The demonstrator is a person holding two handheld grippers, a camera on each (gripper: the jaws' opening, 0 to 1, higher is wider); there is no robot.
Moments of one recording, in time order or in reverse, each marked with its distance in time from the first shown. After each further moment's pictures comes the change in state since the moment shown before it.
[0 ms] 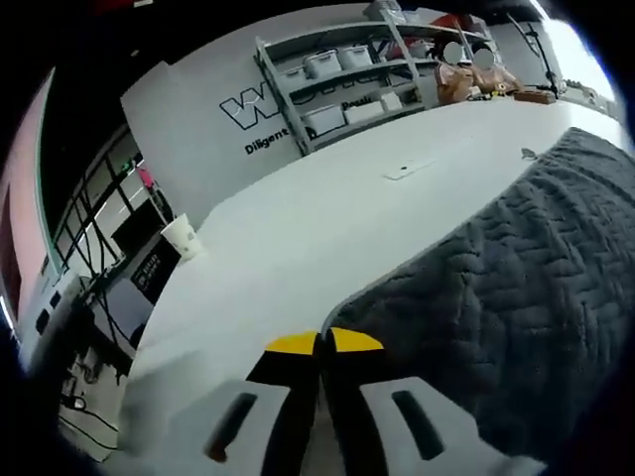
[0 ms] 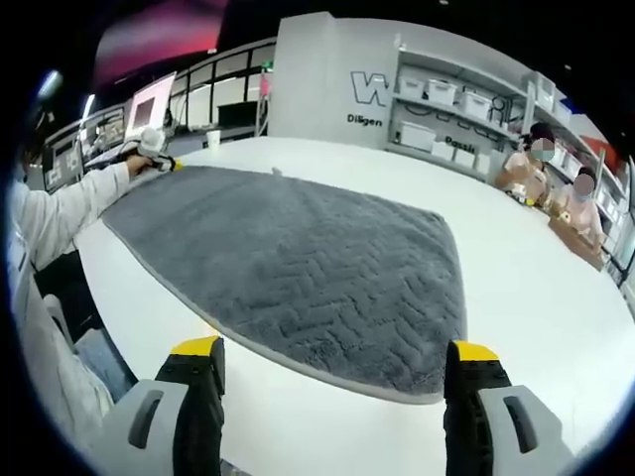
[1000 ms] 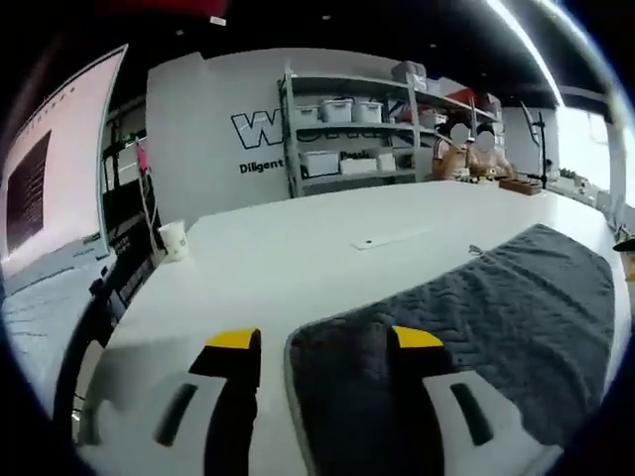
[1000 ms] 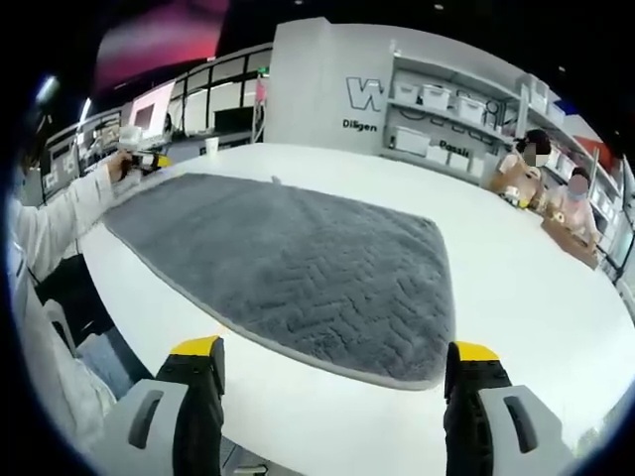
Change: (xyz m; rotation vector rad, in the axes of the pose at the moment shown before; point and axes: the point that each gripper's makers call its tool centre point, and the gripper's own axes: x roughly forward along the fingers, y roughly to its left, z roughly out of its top) left arm -0.099 -0.015 0.039 -0.268 -0.187 -0.166; right arm -0.021 0.001 0.006 0.016 -0.021 -0.018
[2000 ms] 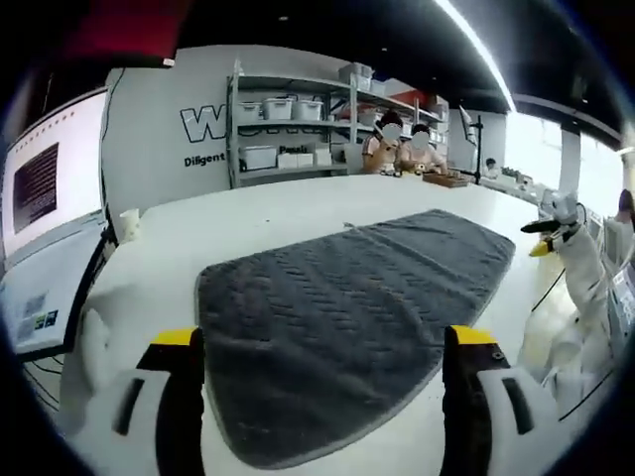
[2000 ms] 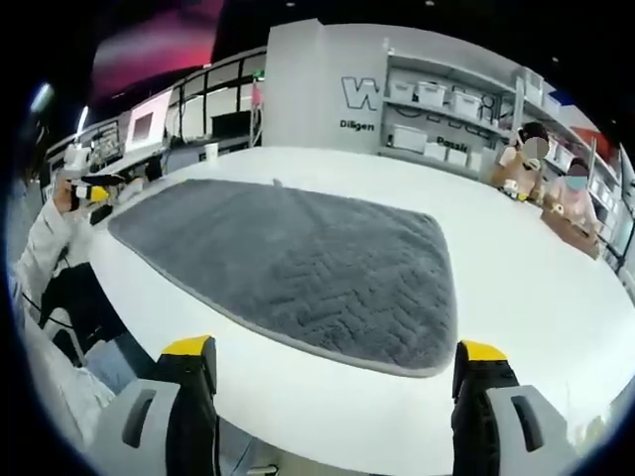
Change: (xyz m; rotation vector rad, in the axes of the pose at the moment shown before) left arm -0.163 -0.117 -0.048 0.024 0.061 -0.252; right arm -0.009 0.008 -0.005 0.034 0.003 0.011
